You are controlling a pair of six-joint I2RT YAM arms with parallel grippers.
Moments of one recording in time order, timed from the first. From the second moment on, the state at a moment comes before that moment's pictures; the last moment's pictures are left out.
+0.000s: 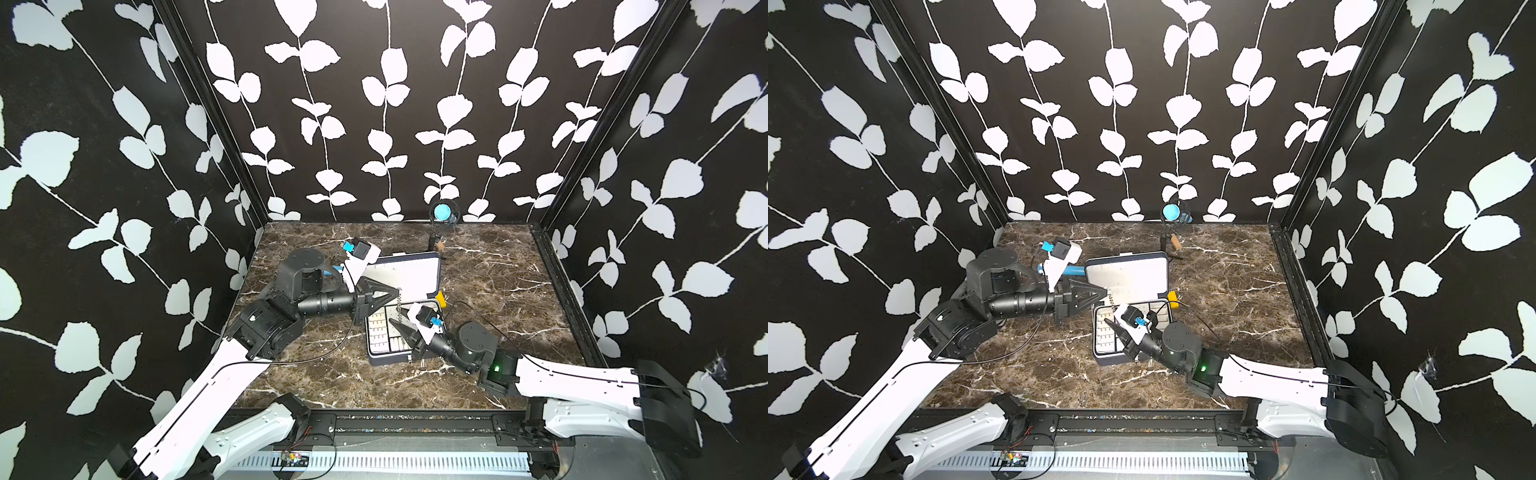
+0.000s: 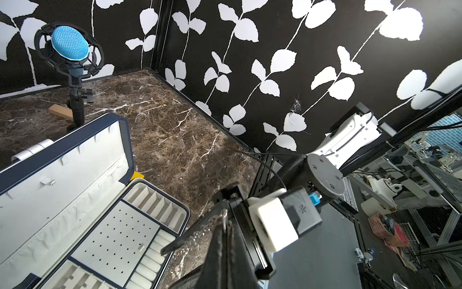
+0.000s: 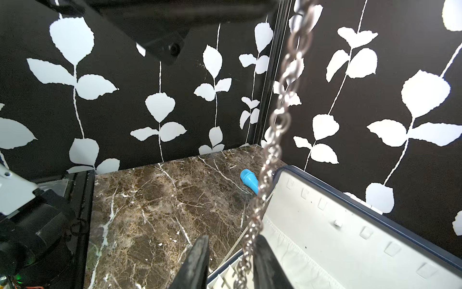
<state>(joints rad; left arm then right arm) -0.66 0.95 1.24 -0.62 0.63 -0.27 1.18 1.15 0.61 0.56 0.11 -0.13</state>
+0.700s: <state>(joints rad) -0.66 0.94 1.24 -0.62 0.63 -0.26 1.18 1.13 0.61 0.51 0.12 -0.13</state>
